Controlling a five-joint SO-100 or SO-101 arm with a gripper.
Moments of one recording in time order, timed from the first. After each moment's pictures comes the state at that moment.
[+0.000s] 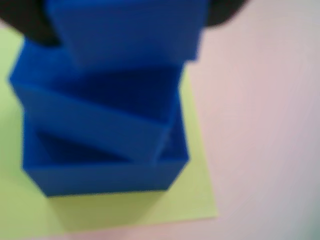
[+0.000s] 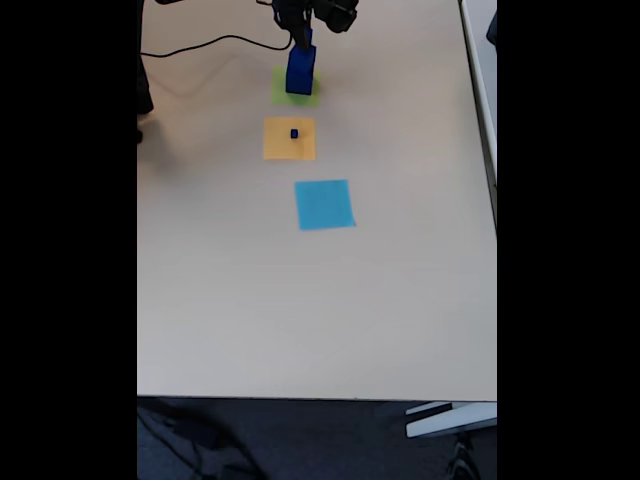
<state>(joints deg) -17.5 74.3 67.3 76.2 116.8</state>
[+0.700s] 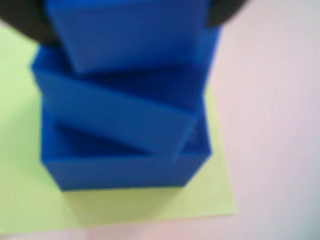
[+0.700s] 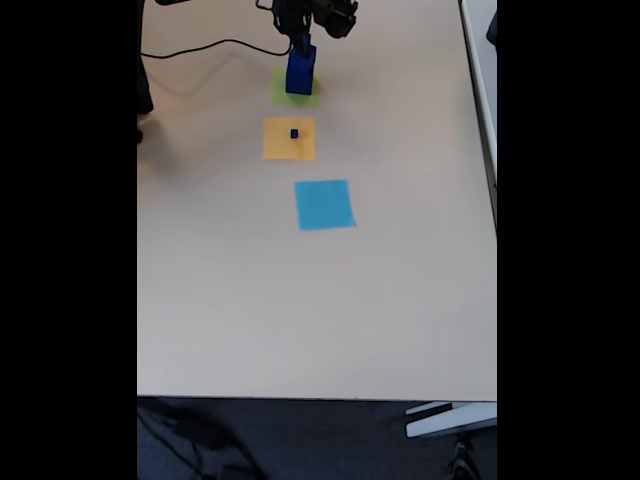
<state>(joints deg) -16.4 74.3 67.8 75.7 113.9</state>
